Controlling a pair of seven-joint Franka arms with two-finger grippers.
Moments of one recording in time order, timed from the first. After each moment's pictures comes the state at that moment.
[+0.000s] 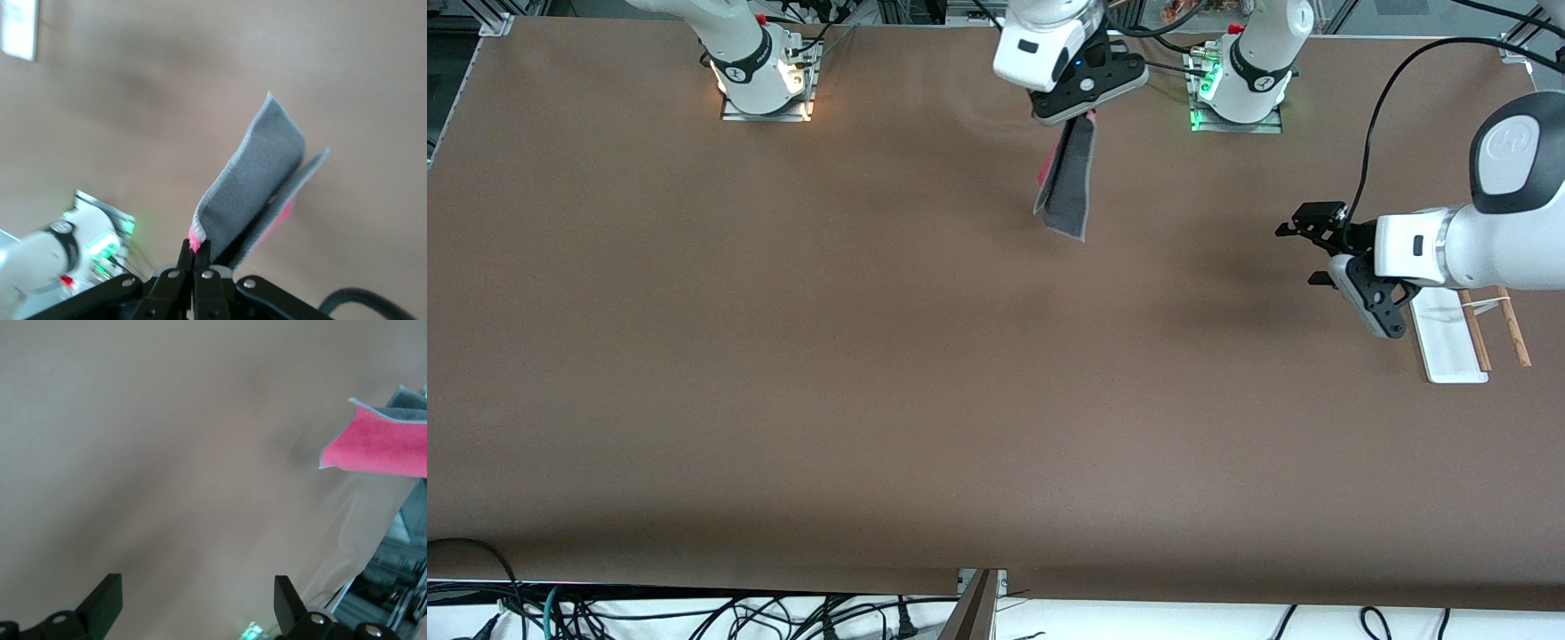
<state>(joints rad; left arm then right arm) 0.14 0.25 -0.15 -1.67 -0.35 1.53 0.83 0.88 0.55 0.16 -1.00 0.19 1.75 0.76</state>
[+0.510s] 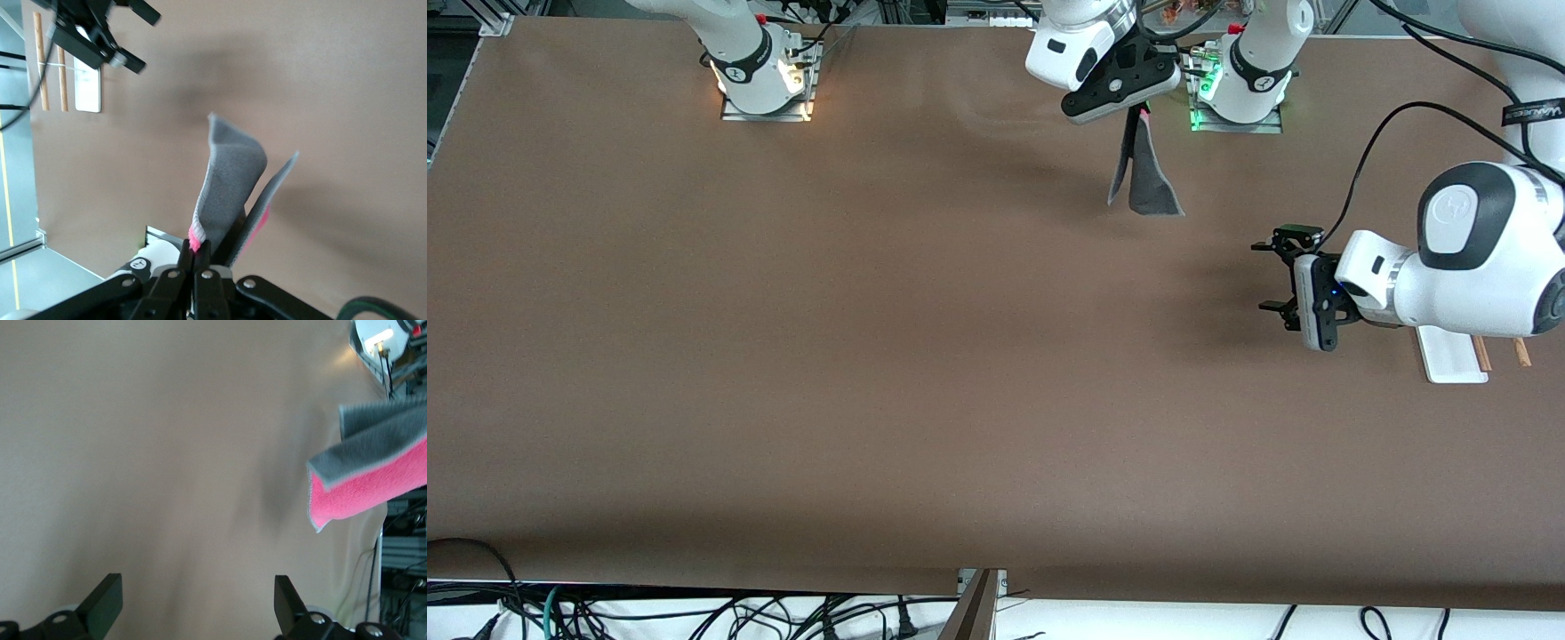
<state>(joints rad) 0.13 0.34 -0.16 -1.73 -0.42 1.62 1.29 0.90 0.59 0.17 -0.98 0.24 1.94 0.88</state>
